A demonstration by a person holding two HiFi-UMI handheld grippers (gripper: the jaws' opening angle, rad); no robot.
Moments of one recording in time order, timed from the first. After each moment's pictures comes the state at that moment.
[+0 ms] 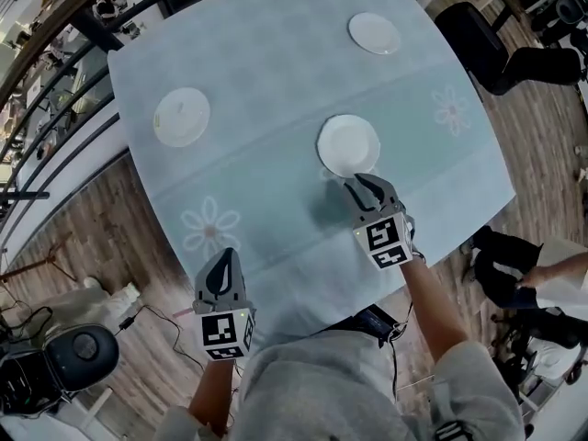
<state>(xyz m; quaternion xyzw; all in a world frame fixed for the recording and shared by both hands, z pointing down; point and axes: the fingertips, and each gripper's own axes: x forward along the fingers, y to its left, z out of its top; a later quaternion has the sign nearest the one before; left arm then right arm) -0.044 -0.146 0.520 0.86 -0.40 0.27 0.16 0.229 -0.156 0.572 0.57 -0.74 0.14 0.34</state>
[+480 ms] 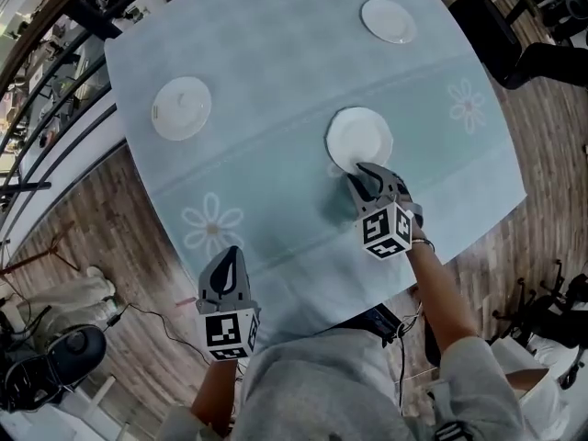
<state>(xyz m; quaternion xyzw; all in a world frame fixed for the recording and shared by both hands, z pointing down) -0.047 -0.146 0.536 0.85 -0.40 0.29 0.17 0.224 -0.171 0.614 0.50 -0.74 0.08 0.44</state>
